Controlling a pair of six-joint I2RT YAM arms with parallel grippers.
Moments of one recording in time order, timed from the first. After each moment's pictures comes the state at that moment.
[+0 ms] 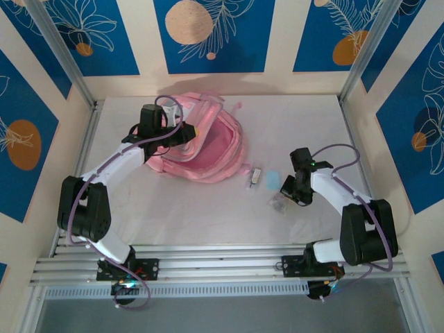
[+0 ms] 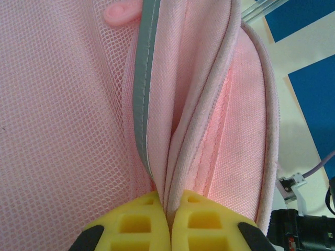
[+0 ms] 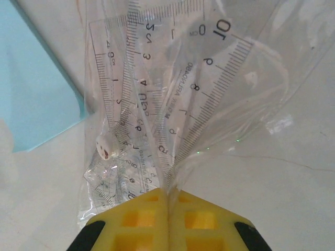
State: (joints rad) left arm -0.31 1.61 1.19 -0.13 0.57 -0.55; right arm 0.16 1.34 0.77 -0.82 -0.04 0.70
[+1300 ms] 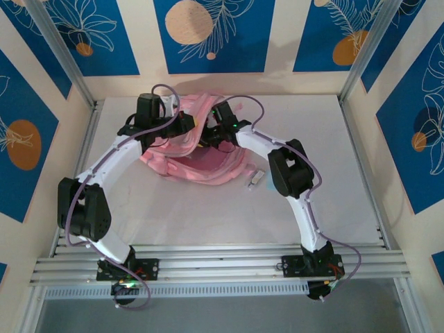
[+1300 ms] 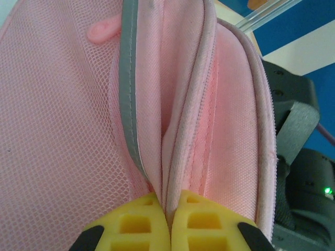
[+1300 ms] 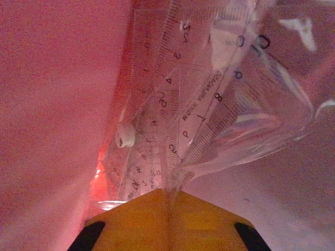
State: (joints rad) left arm -0.30 1.62 1.33 -0.24 0.57 -0.58; right arm 0.58 2.30 1.85 -0.28 -0.65 0.84
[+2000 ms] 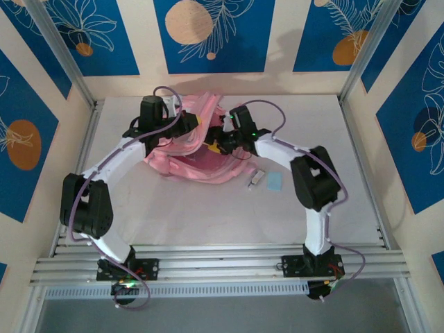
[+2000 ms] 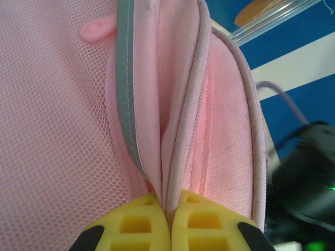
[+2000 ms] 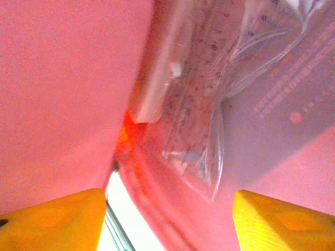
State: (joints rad) left arm -0.32 1.65 1.28 -0.07 0.58 -0.68; right arm 0.52 1.93 1.40 -0.13 -0.61 0.85
